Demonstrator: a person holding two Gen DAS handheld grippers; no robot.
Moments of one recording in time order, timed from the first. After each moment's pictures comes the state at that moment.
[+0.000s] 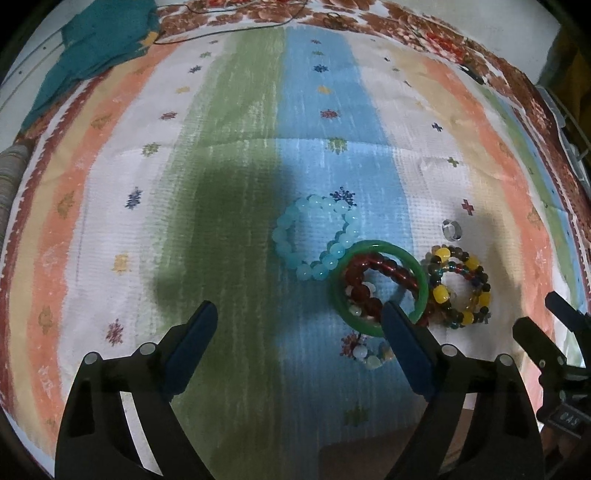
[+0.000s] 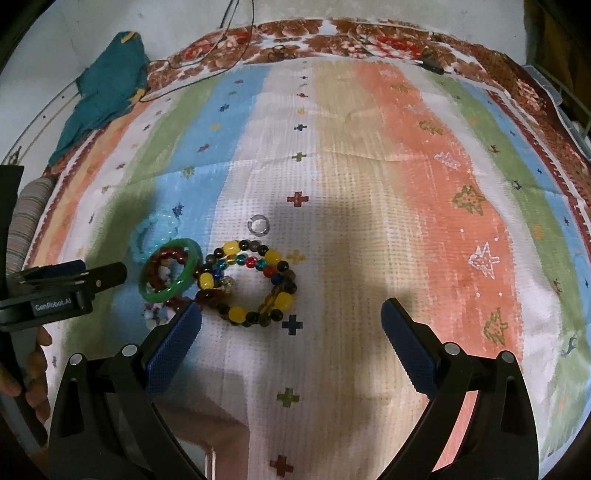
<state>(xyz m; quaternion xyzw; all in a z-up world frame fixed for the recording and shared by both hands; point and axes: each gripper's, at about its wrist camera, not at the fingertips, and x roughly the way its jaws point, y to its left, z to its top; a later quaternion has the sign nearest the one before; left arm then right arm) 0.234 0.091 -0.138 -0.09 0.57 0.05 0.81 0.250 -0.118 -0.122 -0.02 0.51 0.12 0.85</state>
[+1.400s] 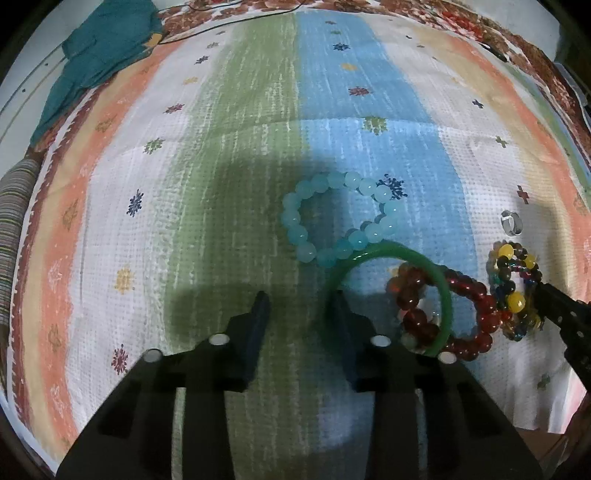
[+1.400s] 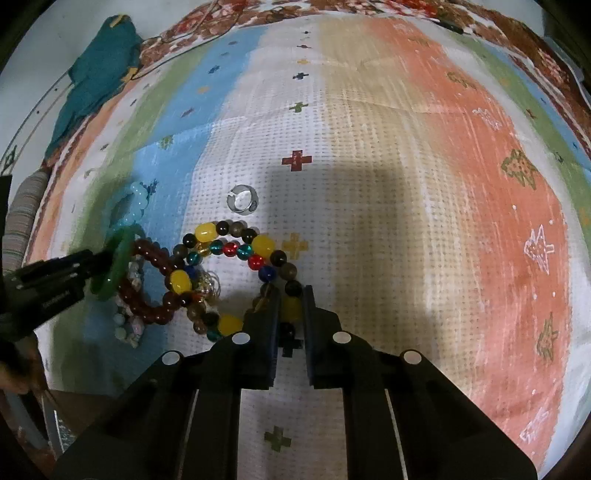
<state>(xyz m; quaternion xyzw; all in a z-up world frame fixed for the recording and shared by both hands) 0.249 0.097 -0.165 -0.04 0.59 0.09 0.80 0.281 -0.115 -0.174 -0.01 0.56 0.15 0.81</state>
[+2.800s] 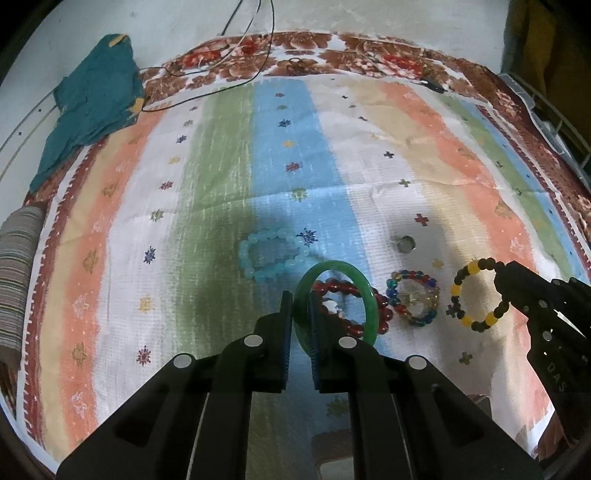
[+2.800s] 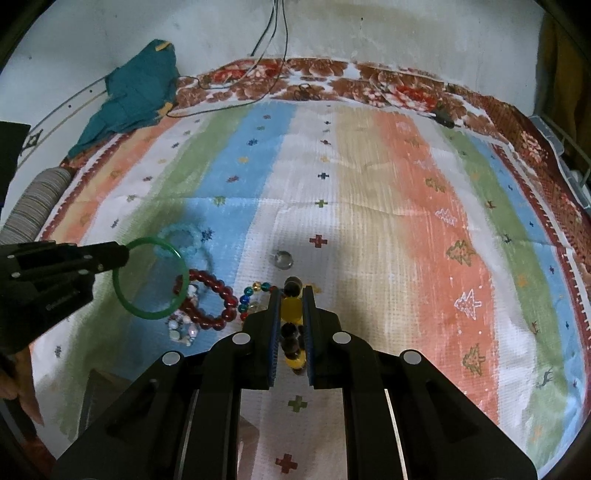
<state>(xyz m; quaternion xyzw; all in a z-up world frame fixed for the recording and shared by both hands) 0.215 0.057 -0.080 -0.02 0.51 0.04 0.86 0.227 -0.099 -0.082 -0.07 0.44 0.15 0.88</state>
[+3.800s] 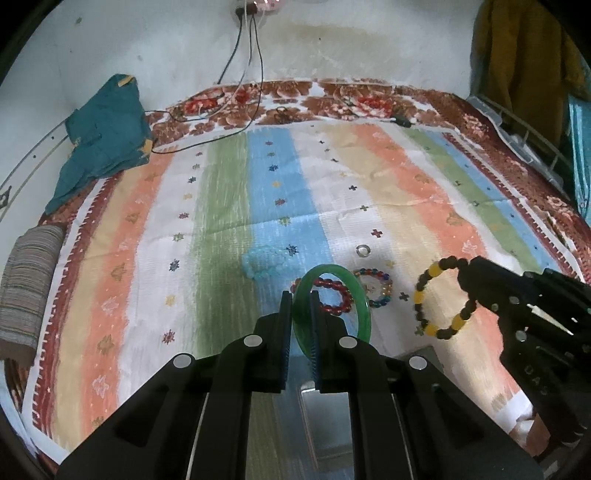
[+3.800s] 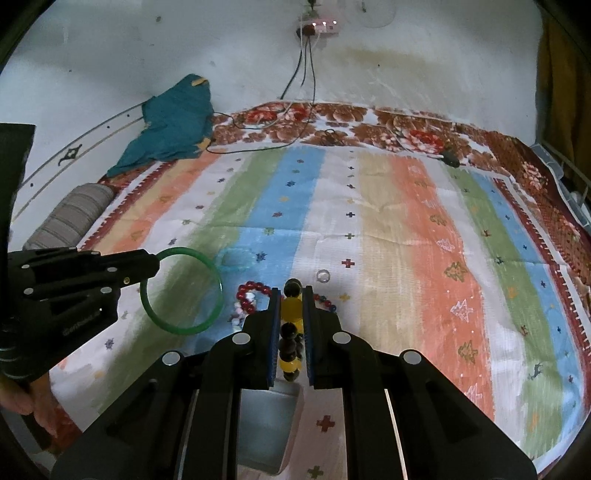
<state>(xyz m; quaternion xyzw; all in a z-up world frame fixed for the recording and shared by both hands) 0.133 0.041 -0.016 -0.01 0.43 0.02 0.90 0.151 -0.096 -0.026 -0.05 0.38 0.20 0.90</state>
